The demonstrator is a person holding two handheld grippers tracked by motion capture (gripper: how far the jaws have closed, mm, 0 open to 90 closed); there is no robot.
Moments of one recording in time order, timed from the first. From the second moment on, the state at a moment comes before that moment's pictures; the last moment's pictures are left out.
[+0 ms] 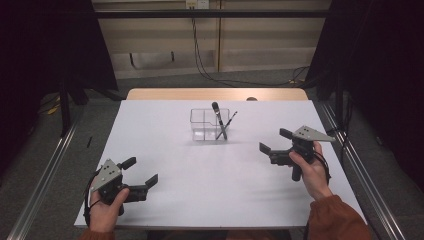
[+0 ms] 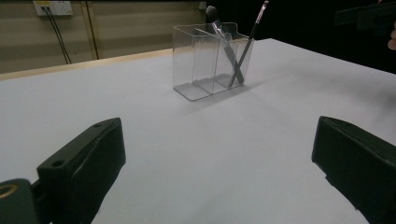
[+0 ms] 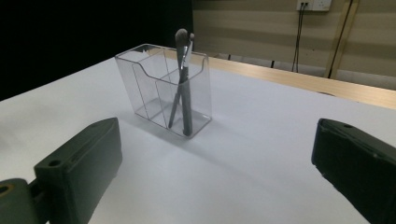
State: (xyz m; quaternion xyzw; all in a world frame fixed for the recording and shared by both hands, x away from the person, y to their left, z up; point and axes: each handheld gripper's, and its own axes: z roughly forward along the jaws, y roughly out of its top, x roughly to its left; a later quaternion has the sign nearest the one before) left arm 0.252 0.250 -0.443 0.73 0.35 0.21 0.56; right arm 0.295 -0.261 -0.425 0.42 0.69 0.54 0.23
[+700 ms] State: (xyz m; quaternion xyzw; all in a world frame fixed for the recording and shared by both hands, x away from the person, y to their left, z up) left arm 0.246 0.249 -0.440 0.73 0.34 0.21 0.56; right arm 0.248 -0.287 -0.441 0.45 0.68 0.53 0.26
